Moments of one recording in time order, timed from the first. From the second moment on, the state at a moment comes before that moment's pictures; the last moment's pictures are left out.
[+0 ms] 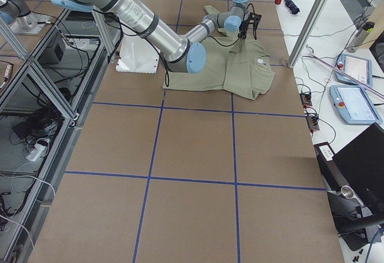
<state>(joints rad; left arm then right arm) -1.53 -1.57 -1.76 -1.70 -2.58 -0.07 0.70 -0.42 0.98 -1.08 1.90 1.61</state>
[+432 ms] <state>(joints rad) -1.53 -1.57 -1.78 -1.70 -2.58 -0.07 0.63 -0.35 0.85 -0.98 1.79 1.63</state>
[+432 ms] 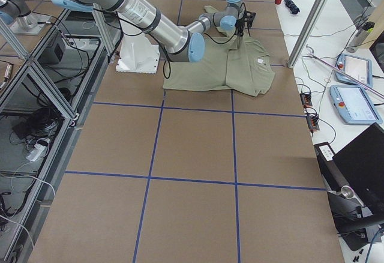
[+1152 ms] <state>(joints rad) -1.53 -1.56 -1.78 -1.70 -2.58 -0.07 0.57 -0.28 0.78 -0.93 1.70 1.64</state>
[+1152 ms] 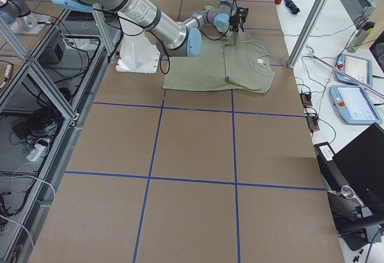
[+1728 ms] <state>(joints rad) -1.53 -1.56 -1.77 -1.70 -2.58 -0.07 0.55 -0.25 0.74 -0.90 1.65 1.64</state>
